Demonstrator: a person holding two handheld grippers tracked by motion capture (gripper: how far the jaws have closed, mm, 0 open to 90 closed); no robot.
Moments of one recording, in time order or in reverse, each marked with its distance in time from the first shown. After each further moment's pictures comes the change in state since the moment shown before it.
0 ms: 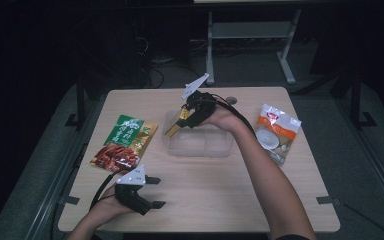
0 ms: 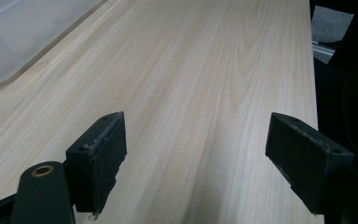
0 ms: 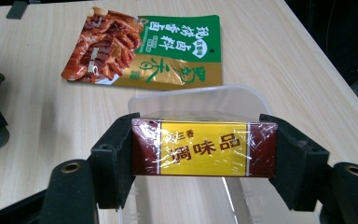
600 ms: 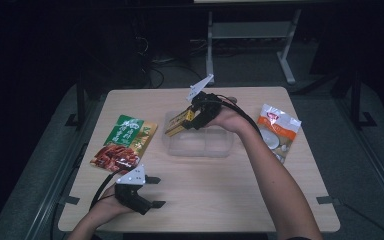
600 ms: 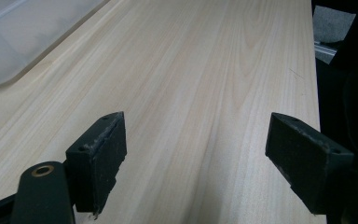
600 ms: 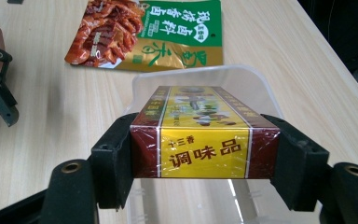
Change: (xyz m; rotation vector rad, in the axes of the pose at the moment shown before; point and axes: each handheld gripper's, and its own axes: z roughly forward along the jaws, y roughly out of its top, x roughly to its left) left arm 0.000 0.000 -0.001 0.004 0.006 0.003; right arm 0.002 -0.008 -0.013 0.041 0.000 0.002
